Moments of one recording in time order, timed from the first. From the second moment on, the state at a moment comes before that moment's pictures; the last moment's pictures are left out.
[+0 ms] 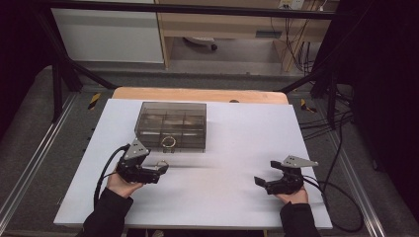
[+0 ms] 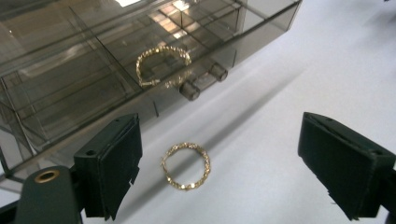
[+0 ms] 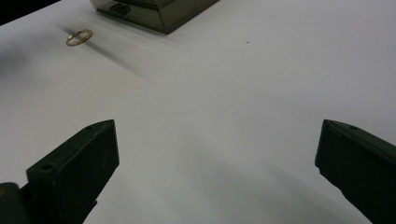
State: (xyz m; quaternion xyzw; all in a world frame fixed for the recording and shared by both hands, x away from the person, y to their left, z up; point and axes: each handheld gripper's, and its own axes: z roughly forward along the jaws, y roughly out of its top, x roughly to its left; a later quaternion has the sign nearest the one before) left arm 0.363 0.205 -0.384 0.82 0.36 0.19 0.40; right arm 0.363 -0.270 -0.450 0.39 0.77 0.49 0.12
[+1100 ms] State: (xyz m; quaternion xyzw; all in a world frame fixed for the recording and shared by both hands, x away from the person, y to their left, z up) left arm 0.376 0.191 -0.427 0.84 0.38 0.15 0.35; right arm 0.363 -0.270 -0.450 0.39 0.77 0.49 0.12
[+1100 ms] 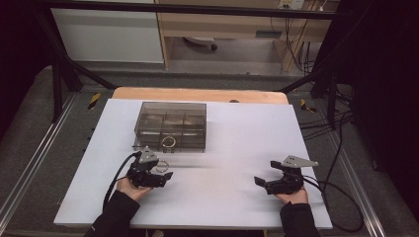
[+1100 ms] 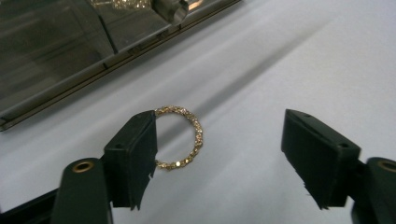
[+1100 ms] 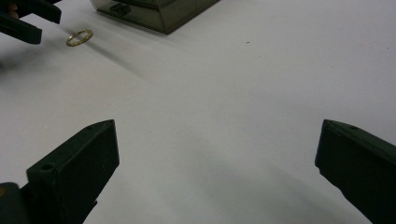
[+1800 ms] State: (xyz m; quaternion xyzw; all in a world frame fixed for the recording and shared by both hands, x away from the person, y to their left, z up) left arm 0.391 0.188 -0.440 0.83 0.41 0.14 0.35; right arm 0.363 -0.270 -0.449 0.39 0.77 0.49 0.12
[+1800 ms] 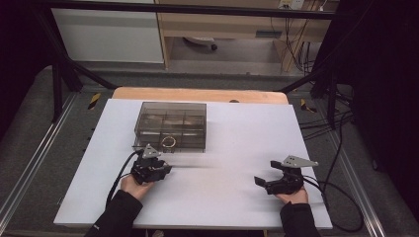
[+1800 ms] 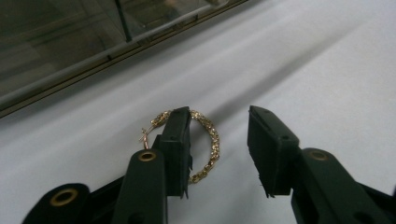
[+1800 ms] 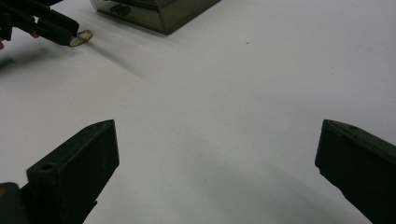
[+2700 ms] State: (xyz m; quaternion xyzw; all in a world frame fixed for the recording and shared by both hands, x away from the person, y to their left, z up) left arm 0.394 0.184 -0.446 0.83 0.42 0.14 0.34; right arm 0.363 -0.270 -0.450 0.39 0.77 0.49 0.12
